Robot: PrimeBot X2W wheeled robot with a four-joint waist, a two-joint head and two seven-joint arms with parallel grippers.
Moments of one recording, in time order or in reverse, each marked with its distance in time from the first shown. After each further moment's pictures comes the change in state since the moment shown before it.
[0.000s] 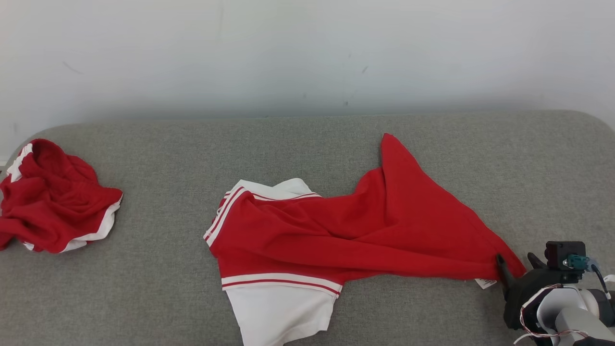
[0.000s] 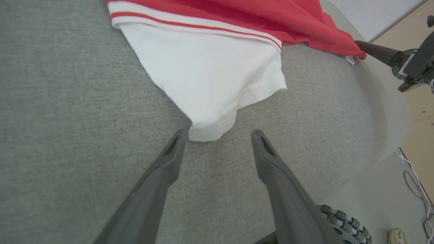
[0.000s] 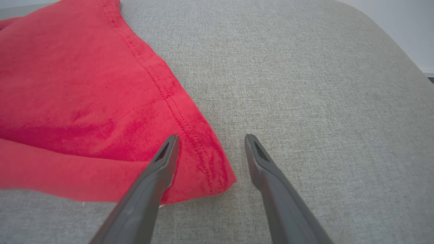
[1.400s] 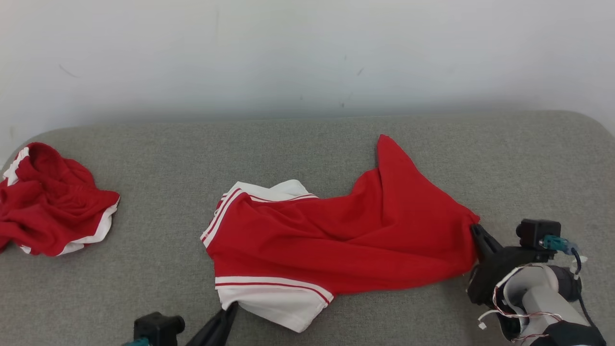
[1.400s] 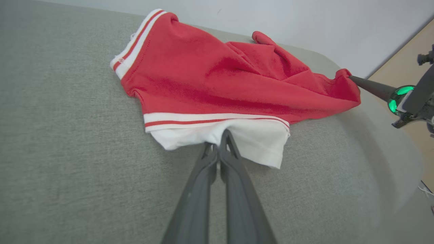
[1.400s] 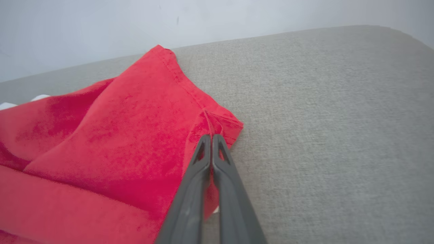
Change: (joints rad) left arm -0.113 0.026 0.021 0.015 -0.018 0.011 -0.125; right arm -0.012 0.054 0.105 -0.118 0.178 0.000 -0.002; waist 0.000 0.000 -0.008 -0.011
